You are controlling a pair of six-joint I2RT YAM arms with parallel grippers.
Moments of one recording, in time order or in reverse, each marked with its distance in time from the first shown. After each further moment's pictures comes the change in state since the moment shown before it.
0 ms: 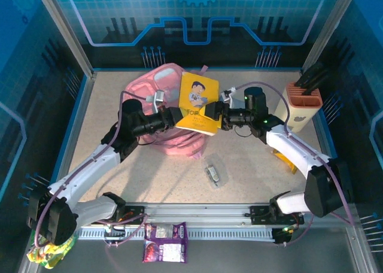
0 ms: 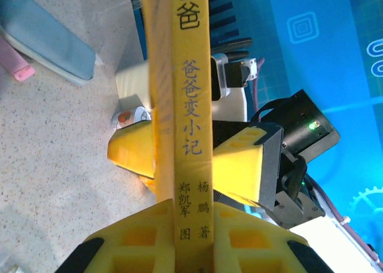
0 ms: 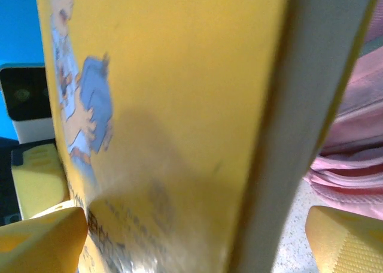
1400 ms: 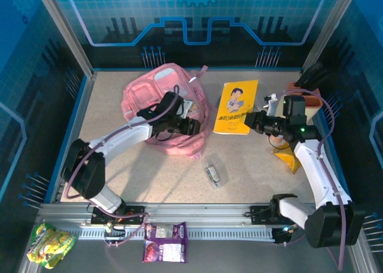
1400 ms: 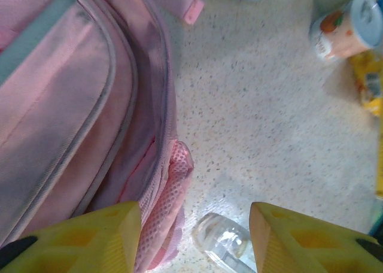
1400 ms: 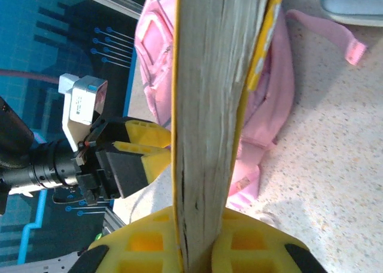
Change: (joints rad) left arm -0.134 0.489 0.368 -0.598 -0.299 0.782; right arm -0.368 -0.292 -0.031 -0.575 0.106 -0.396
